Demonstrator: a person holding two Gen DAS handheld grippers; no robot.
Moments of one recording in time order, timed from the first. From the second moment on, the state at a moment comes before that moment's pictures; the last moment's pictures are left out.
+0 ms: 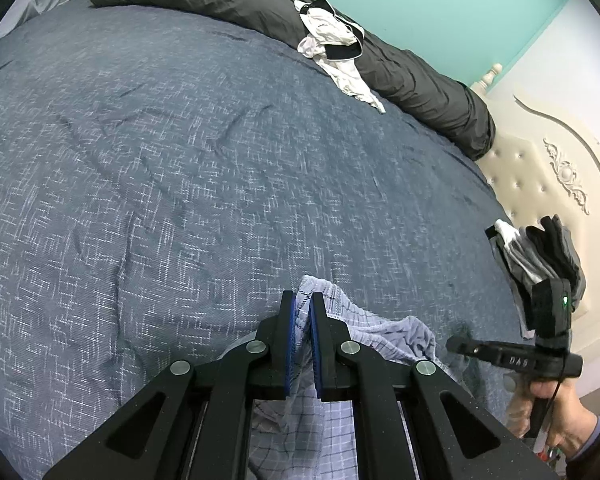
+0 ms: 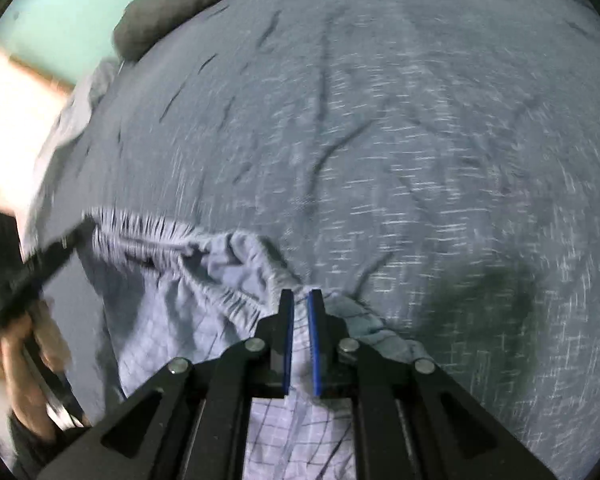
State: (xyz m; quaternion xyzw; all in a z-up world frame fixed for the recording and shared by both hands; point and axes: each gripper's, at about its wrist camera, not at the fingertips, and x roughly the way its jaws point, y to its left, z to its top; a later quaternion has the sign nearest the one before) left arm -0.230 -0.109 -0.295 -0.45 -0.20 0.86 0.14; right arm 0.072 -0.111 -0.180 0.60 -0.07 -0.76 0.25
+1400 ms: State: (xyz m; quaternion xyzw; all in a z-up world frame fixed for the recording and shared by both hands) left arm -0.233 -0.098 -0.294 -0.44 -0.20 0.86 0.14; right arm -0.193 0.096 -0.250 0.52 0.14 -0.82 0.19
